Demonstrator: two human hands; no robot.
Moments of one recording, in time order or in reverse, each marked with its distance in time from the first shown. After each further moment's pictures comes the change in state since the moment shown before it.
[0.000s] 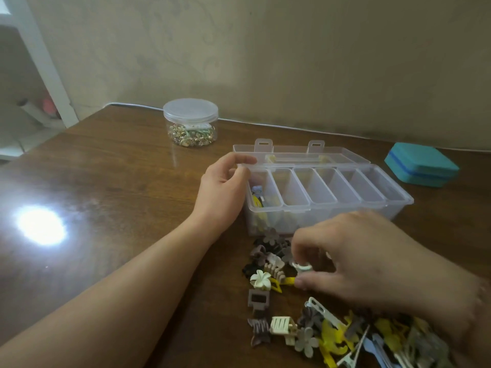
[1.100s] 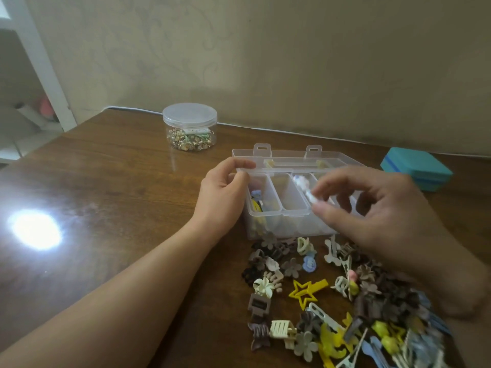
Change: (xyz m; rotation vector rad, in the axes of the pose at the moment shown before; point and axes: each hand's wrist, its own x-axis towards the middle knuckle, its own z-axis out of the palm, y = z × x) left_hand 0.001 -0.003 -0.002 -0.035 -0.058 -0.008; right_hand 0.001 0.015 -0.013 0.512 0.484 0.086
